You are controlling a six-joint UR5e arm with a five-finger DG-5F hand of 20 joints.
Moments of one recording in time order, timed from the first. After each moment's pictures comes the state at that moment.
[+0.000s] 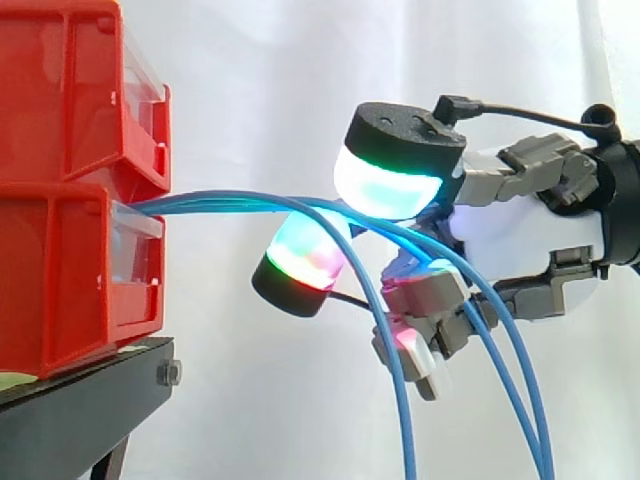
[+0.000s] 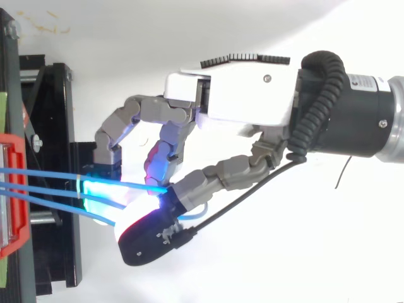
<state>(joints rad) 0.12 -2.28 -1.07 -3.07 -1.33 -0.24</state>
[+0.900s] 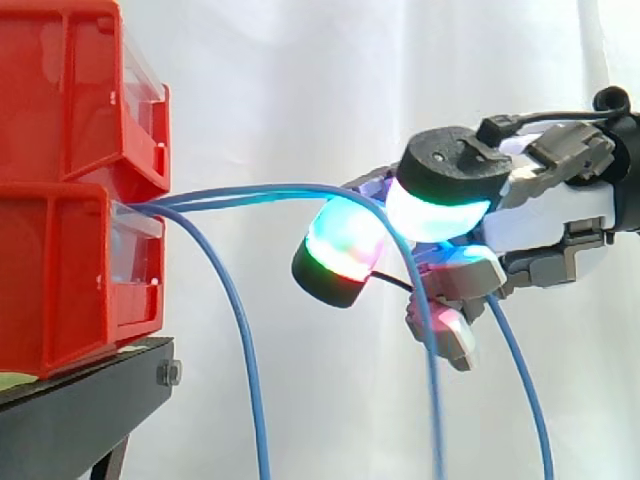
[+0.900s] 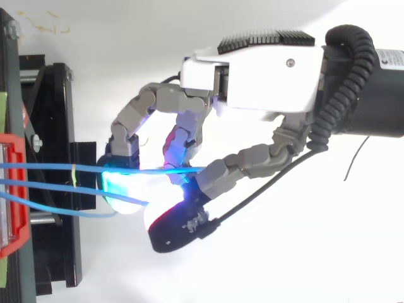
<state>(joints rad) 0.10 -2.24 -1.07 -3.12 -1.39 -0.36</state>
